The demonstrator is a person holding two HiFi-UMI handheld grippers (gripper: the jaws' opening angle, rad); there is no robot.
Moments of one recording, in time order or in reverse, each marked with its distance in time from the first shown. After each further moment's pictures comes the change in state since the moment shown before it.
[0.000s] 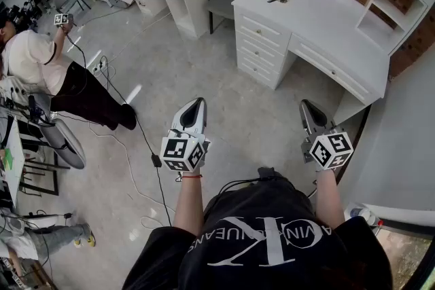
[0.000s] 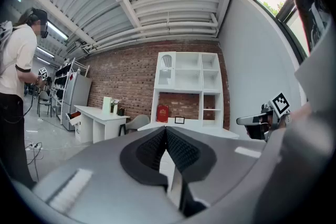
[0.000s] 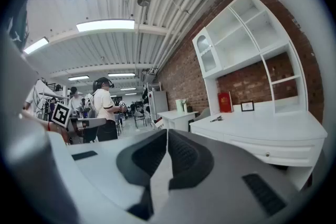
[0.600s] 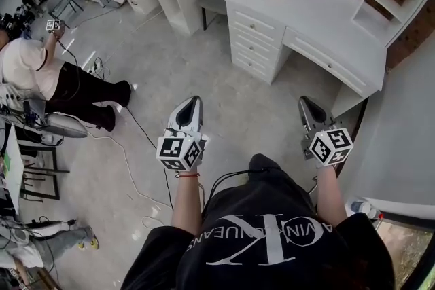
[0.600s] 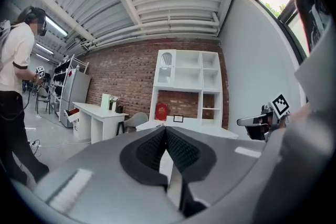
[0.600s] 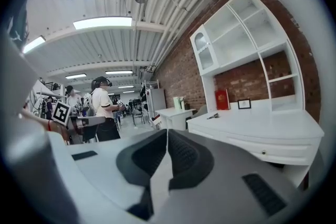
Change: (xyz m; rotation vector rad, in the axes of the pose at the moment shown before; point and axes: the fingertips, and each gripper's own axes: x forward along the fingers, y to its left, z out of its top) left arm 0.011 0.005 0.000 -0.015 0.014 -0.012; right arm 0.003 -0.010 -0.002 0.004 0.028 -0.020
